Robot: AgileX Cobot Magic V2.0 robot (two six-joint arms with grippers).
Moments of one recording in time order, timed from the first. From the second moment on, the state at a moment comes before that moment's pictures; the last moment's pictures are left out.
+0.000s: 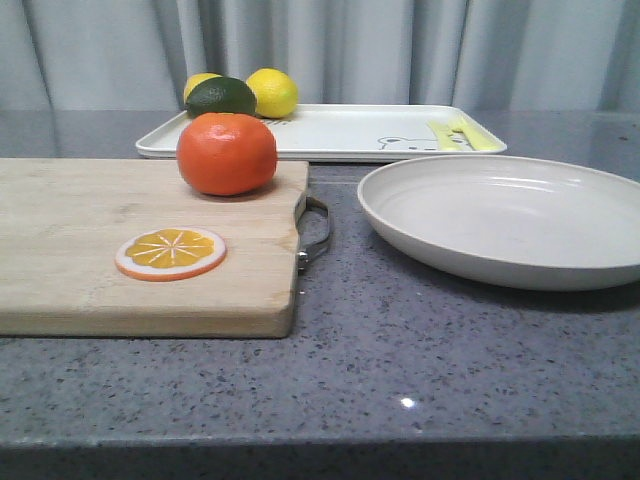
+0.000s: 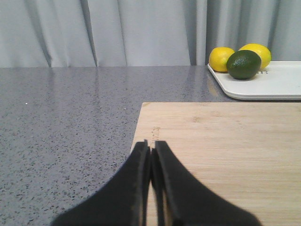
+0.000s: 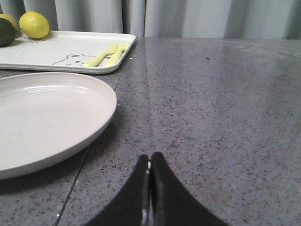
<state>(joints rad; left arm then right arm) 0.04 0.00 0.00 -0.11 0.10 0.05 0.07 -0.01 0.03 0.01 0.13 0.05</state>
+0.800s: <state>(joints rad) 0.04 0.00 0.00 -0.11 0.09 0.05 0.07 -0.01 0.03 0.01 0.12 0.05</state>
